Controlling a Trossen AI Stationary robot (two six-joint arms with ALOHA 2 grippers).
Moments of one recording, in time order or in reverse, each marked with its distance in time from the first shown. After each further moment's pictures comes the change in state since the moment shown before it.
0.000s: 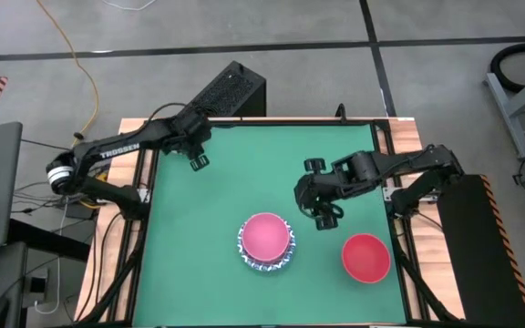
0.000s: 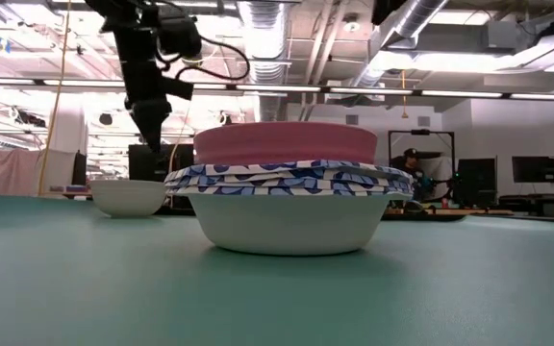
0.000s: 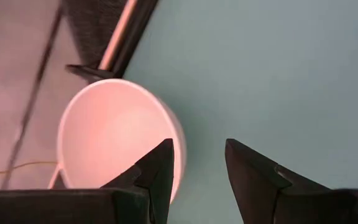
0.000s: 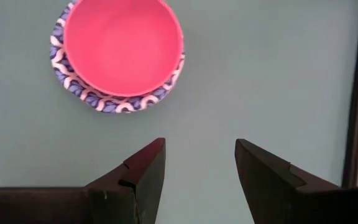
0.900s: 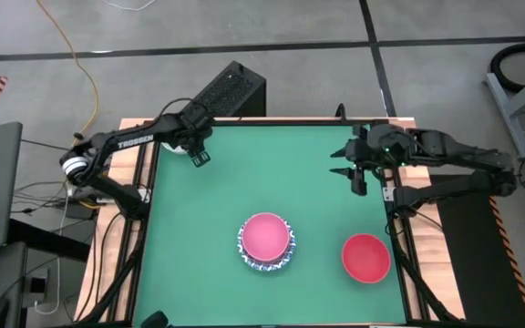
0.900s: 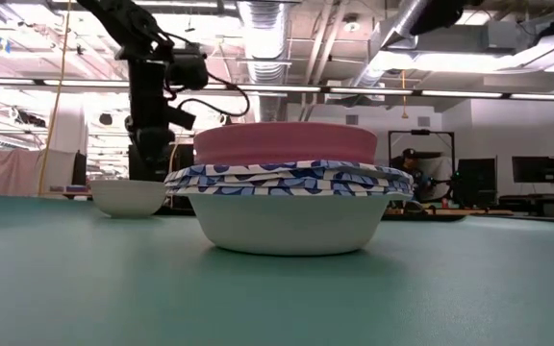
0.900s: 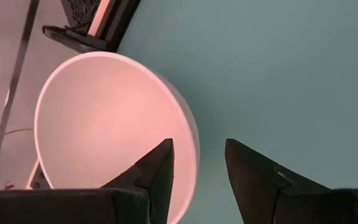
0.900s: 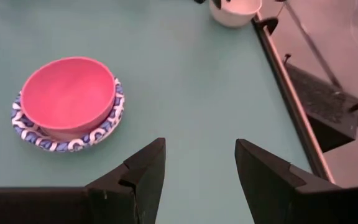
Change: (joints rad) left arm 0.112 0.151 0.001 0.028 0.008 -0.002; right arm -0.331 -0.634 -0.557 0.413 -0.123 -0.087
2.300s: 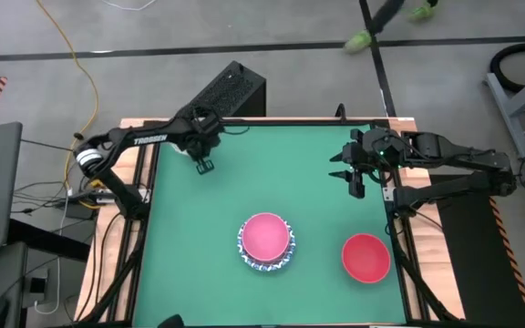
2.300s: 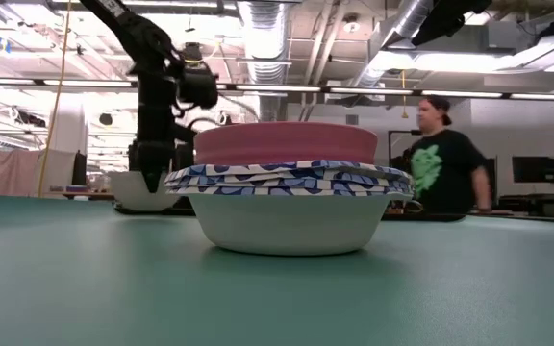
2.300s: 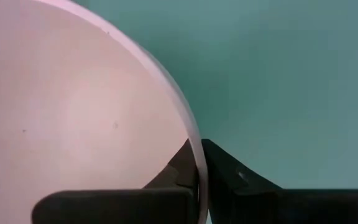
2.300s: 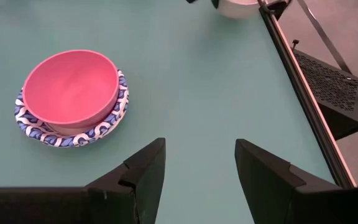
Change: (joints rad) left arm -0.041 0.124 0.003 0.010 0.091 0.055; right arm 0.002 0.002 -0.041 0.005 -0.012 0.052
